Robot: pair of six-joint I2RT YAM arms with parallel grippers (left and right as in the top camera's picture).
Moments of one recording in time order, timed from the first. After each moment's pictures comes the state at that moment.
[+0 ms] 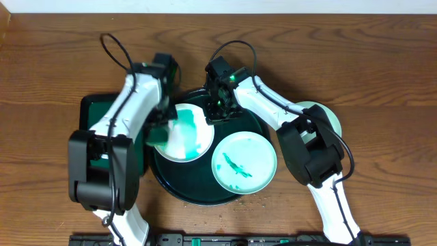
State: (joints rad) left arm -0.16 1.88 1.43 -1.19 -0.20 -0.44; right arm 0.62 2.34 1.81 -0.85 -0.41 0.40
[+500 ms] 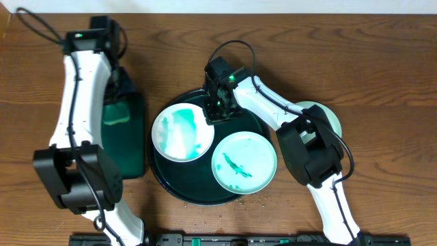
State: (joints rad) left arm 0.10 1.88 1.77 -1.40 -0.26 -0.44; right arm 0.63 2.34 1.81 -0.86 -0.40 0.36
